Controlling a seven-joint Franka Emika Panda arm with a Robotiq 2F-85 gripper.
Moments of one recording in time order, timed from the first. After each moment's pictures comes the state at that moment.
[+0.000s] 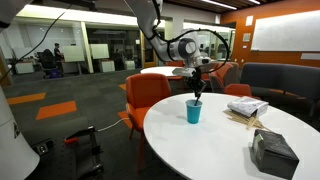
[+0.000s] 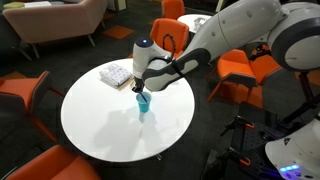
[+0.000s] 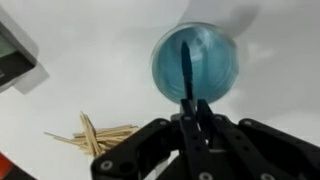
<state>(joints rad) 0.14 0.80 -0.06 -1.54 -0.15 2.53 0.18</state>
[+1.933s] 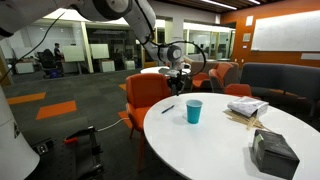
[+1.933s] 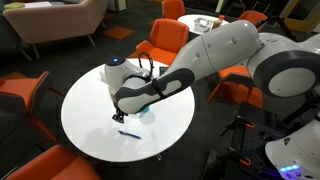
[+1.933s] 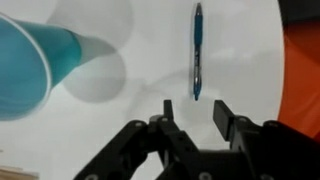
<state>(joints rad) 0.22 1.01 0.11 -1.22 -0.06 2.28 0.06</state>
